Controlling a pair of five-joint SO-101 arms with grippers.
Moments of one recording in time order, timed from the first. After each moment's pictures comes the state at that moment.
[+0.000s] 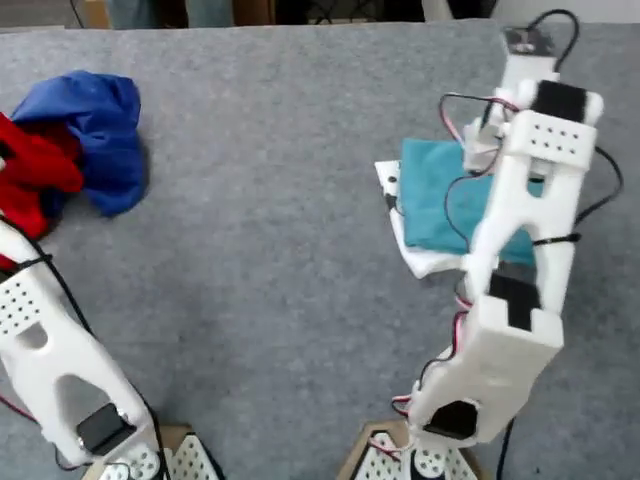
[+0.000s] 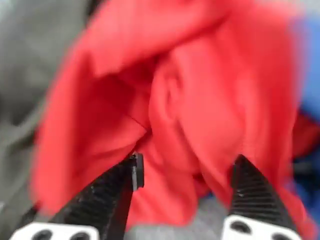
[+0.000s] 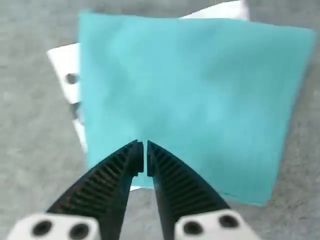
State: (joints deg) left arm -43.2 65.3 -88.1 91.6 3.4; right arm 13.4 21.2 -32.0 94.7 9.9
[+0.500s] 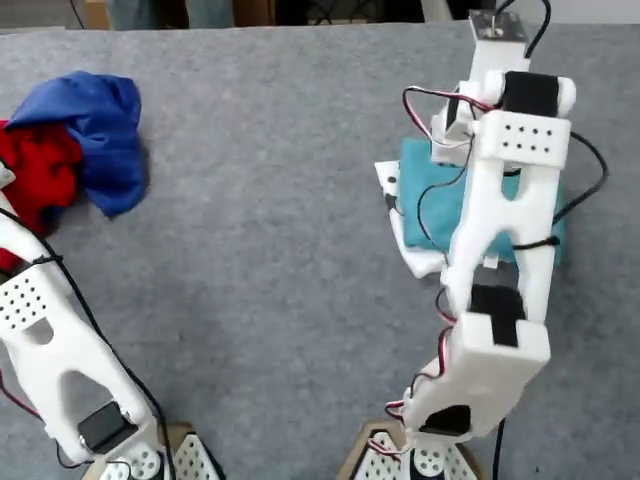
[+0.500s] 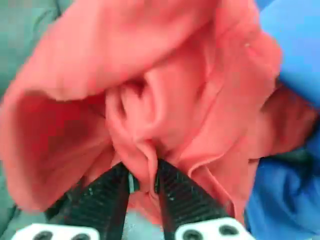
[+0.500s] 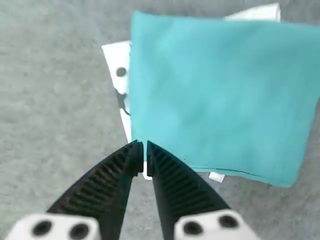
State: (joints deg) left arm -41.8 63.8 -92.8 99.5 2.9; right arm 6.9 13.2 -35.3 100.7 3.1
